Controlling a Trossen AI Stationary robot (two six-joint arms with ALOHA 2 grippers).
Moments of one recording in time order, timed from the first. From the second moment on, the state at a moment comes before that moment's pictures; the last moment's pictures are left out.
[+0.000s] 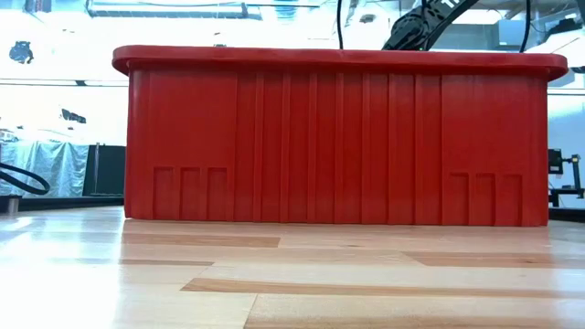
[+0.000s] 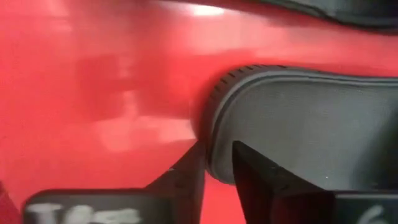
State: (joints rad) left arm -0.39 1.11 0.98 -0.07 -0.62 -0.17; right arm -0.28 1.76 1.12 -0.90 0.21 -0.26
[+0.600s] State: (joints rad) left arm -0.39 1.11 0.98 -0.10 -0.62 -0.19; right arm -0.28 1.74 1.12 -0.92 0.21 -0.25
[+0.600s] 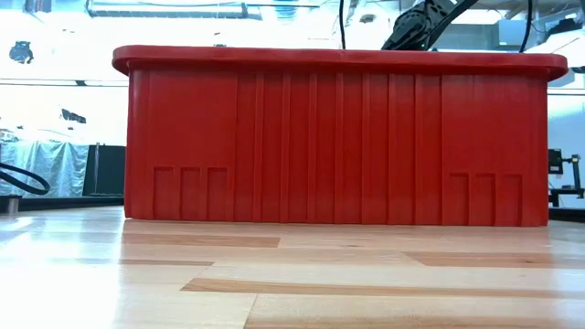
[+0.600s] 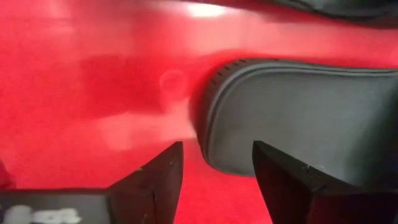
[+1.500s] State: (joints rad) left arm -0.39 1.11 0.98 -0.10 -0.62 -0.19; right arm -0.29 1.32 1.12 -0.78 0.26 -0.15
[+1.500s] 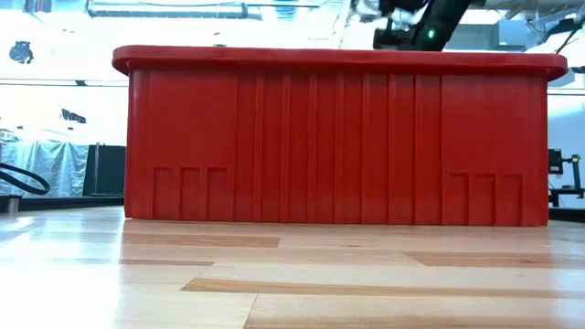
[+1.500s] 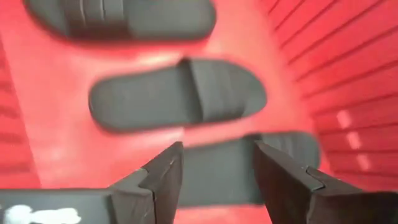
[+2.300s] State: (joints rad) left arm -0.46 0.83 0.98 -0.16 -0.83 -0.07; right arm -0.08 0.95 1.12 -0.34 0.18 0.02
